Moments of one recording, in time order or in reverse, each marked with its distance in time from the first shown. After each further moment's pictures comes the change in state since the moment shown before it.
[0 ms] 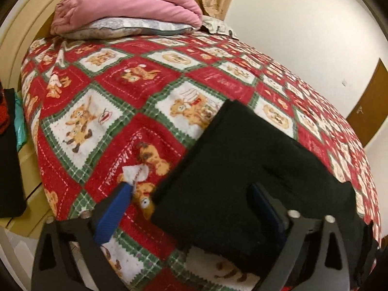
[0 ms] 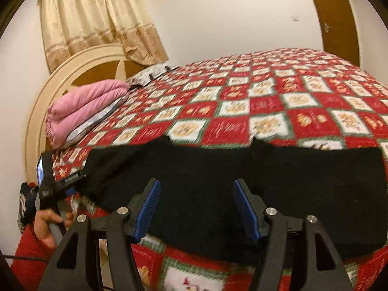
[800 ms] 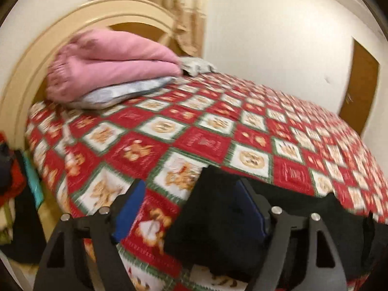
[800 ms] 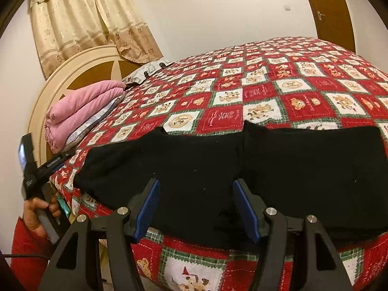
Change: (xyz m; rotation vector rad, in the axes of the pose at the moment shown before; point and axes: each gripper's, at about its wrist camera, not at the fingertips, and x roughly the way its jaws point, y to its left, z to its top) left arm -0.051 -0.024 0.035 0.221 -0.214 0.008; right arm -0.004 -0.016 -0.009 0.070 0.027 0.004
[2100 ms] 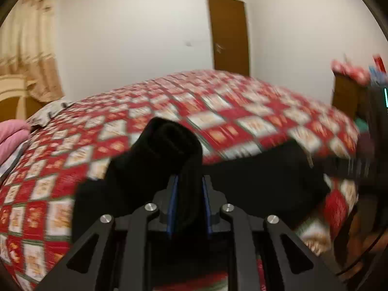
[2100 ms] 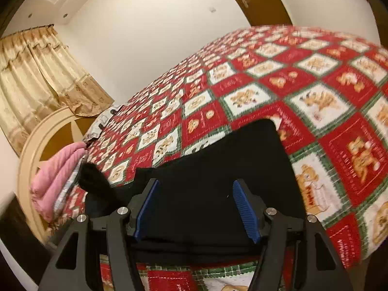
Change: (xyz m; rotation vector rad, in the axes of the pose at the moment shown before) left arm -0.079 -0.312 -0.107 0.610 -0.028 -0.519; right arm -0.063 -0.141 0.008 0.382 -0.130 -0.120
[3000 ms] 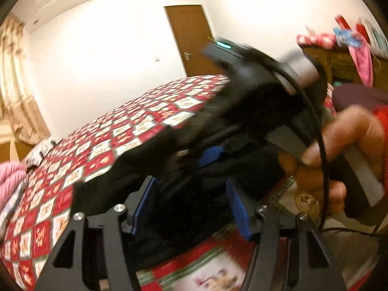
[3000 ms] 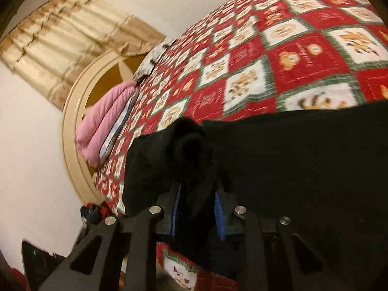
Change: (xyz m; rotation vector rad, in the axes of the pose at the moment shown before) left arm -0.045 -0.014 -0.028 0.180 -0.088 -0.031; right arm 0.096 0.046 -0.001 -0.079 0.407 0.355
